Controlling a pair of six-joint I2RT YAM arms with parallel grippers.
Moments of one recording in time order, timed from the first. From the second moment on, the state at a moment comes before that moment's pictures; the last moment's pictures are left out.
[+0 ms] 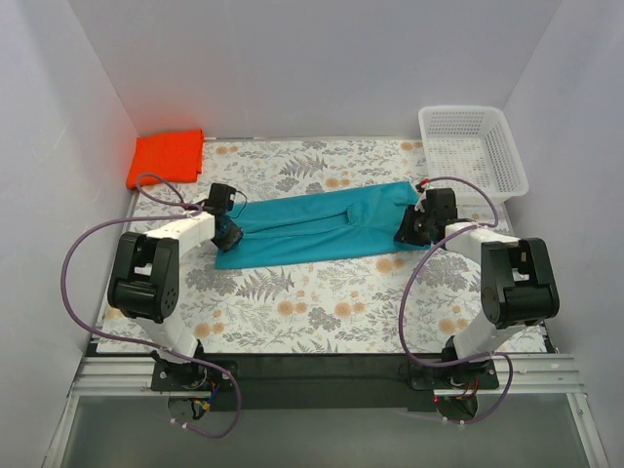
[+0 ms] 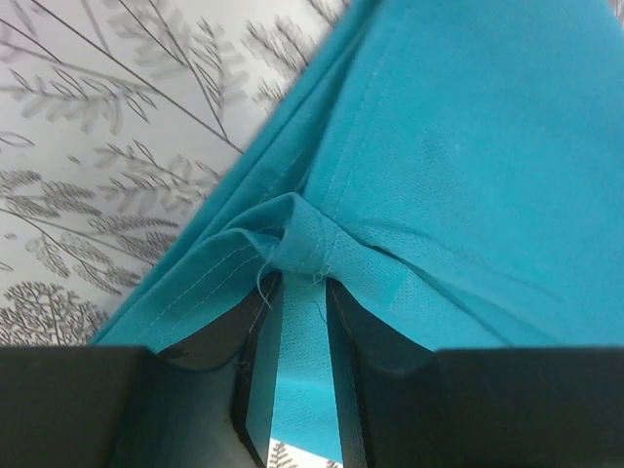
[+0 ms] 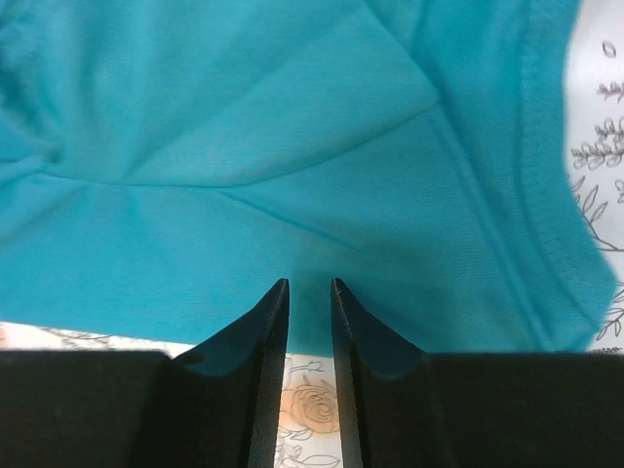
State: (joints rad) left arm -0.21 1.71 1.00 -0.44 -0.25 -0.96; right arm 0.14 1.61 0.83 -0.08 -0.25 0.31
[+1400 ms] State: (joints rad) left arm -0.23 1.43 0.94 -0.51 -0.10 -0.74; right arm 0.30 1.77 1.05 0.07 -0.38 0.47
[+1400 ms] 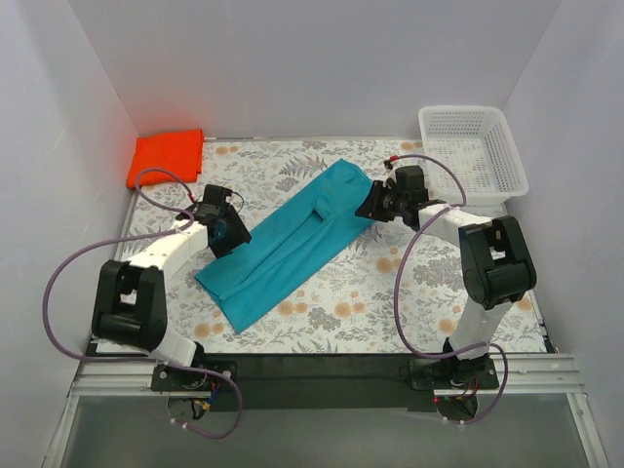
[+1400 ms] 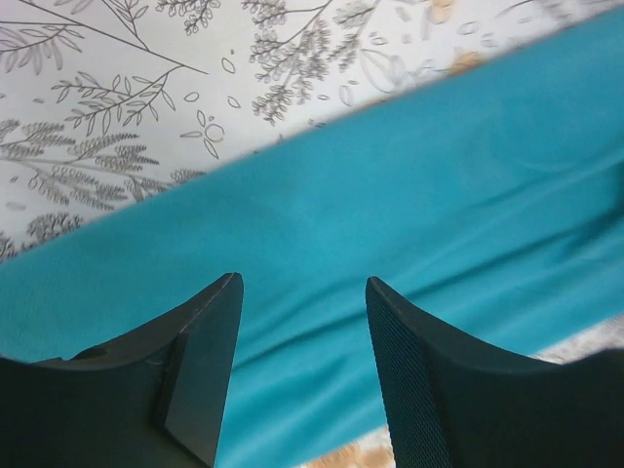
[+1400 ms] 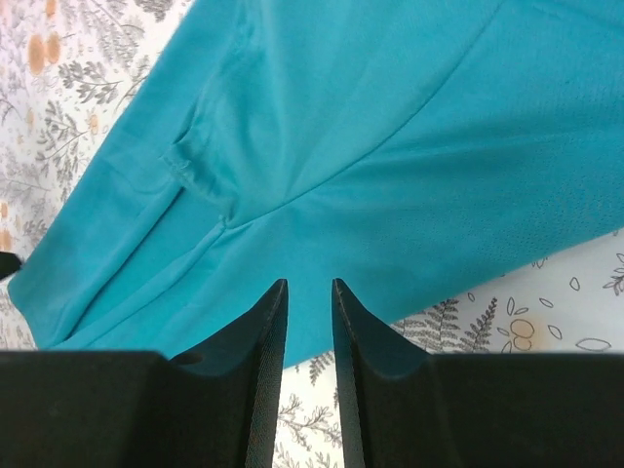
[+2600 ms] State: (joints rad) left arm -0.49 1.48 0.87 -0.56 0.14 -1.01; right arm 0.16 2.25 1.64 -0.15 -0.44 0.30
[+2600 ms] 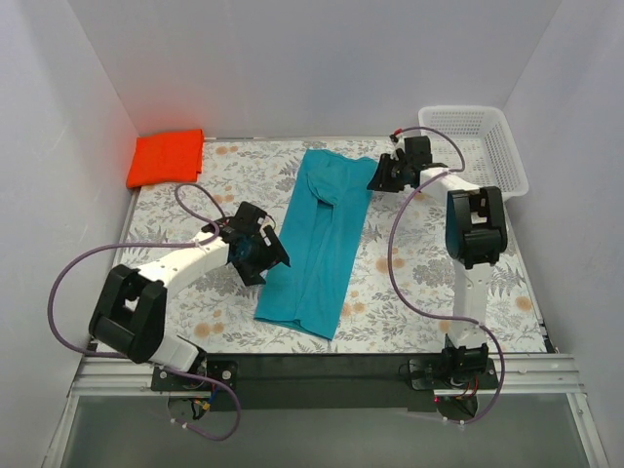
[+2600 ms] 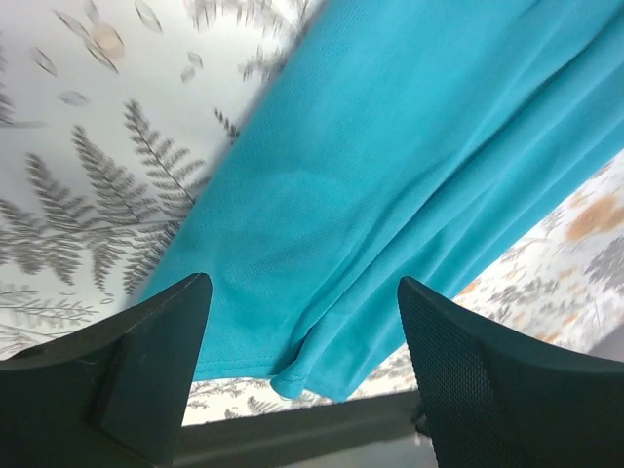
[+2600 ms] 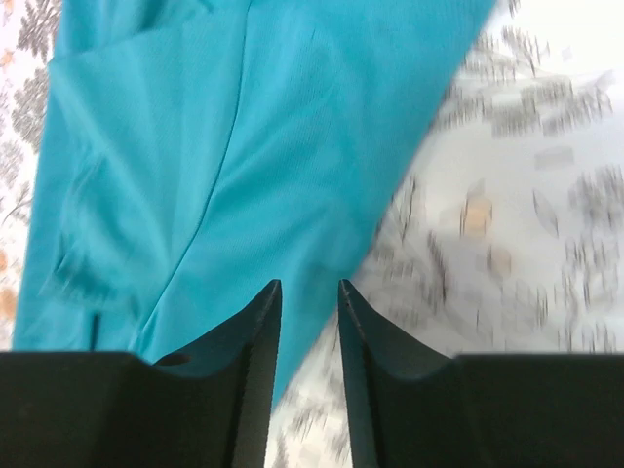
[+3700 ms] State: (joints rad) left arm -0.49 1.30 0.79 -0.73 -0.05 -0.91; right arm 0.40 2.12 1.47 -0.21 -0.26 0.20
